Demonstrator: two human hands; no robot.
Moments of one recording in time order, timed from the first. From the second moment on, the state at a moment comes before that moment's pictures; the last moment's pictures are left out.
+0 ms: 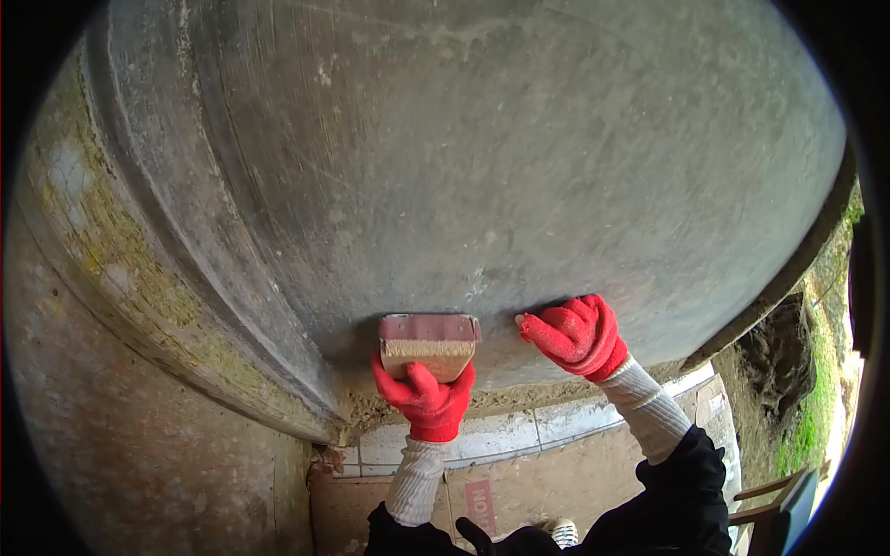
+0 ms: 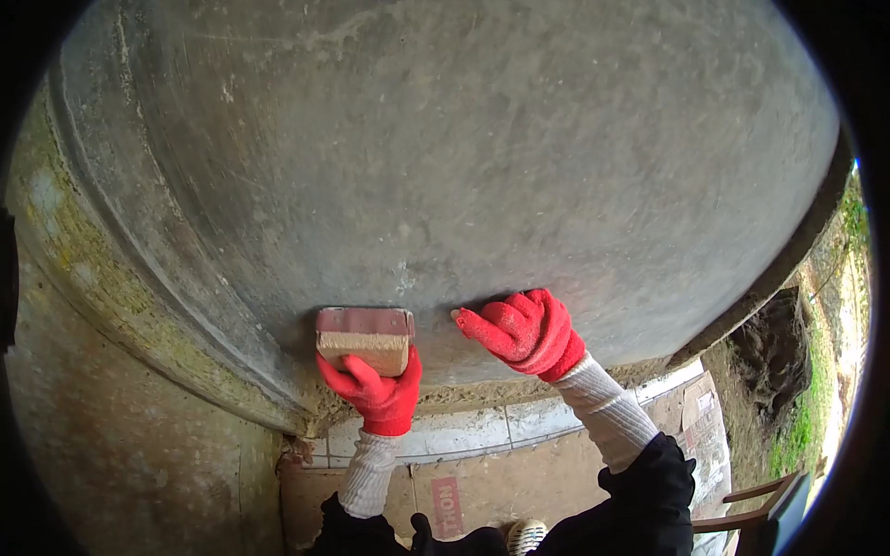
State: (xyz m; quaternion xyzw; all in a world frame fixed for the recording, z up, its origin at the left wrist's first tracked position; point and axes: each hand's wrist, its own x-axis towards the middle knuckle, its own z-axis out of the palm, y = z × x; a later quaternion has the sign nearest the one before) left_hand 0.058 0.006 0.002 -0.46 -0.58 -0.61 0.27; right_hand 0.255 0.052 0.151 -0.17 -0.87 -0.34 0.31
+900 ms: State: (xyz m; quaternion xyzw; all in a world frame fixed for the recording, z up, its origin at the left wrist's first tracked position) left_hand 0.012 0.003 -0.014 -0.49 -0.58 -0.60 0.26; right_hand 0.253 0.058 0.147 -0.15 -0.88 -0.33 0.30
